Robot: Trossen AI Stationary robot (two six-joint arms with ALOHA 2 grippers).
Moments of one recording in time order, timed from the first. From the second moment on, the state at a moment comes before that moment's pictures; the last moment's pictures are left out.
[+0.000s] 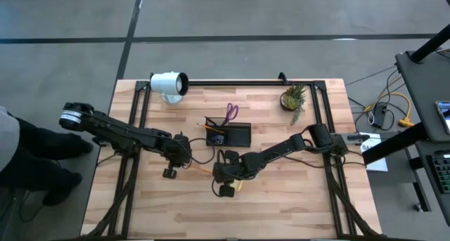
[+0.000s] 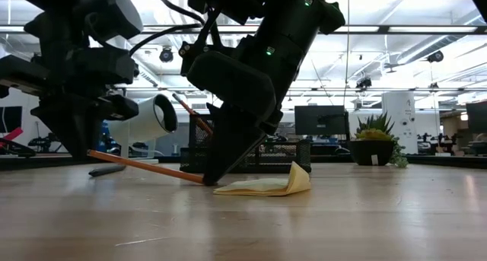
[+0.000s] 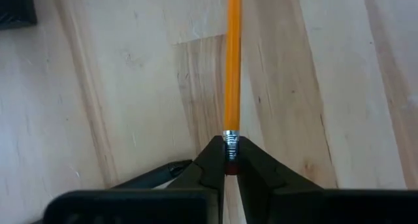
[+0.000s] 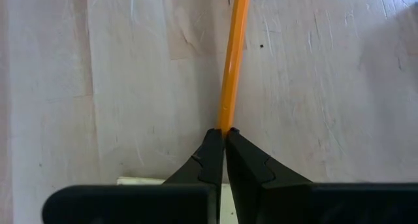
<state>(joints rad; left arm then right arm) -0.16 1.28 0.59 -0.46 0.09 0.02 0.27 2.21 1.54 -0.44 0.16 0.42</state>
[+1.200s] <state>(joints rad) 0.03 1.40 1.30 -1.22 -0.75 0.77 0.34 2.12 1.54 -0.81 0.53 0.83</state>
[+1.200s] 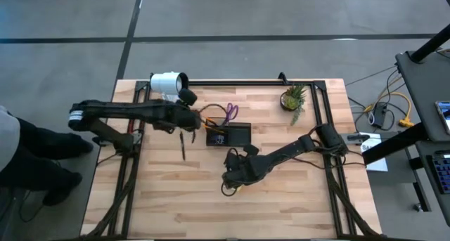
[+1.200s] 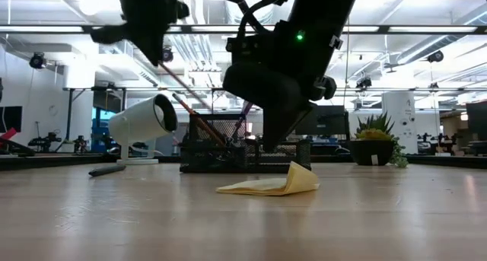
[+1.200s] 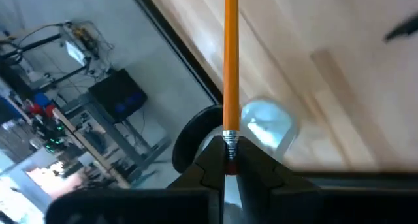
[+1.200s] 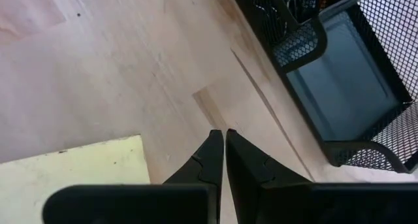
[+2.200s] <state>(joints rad) -0.02 1.62 1.33 -1.01 -0.77 0.91 0.34 2.12 1.54 -0.81 0.58 0.83</state>
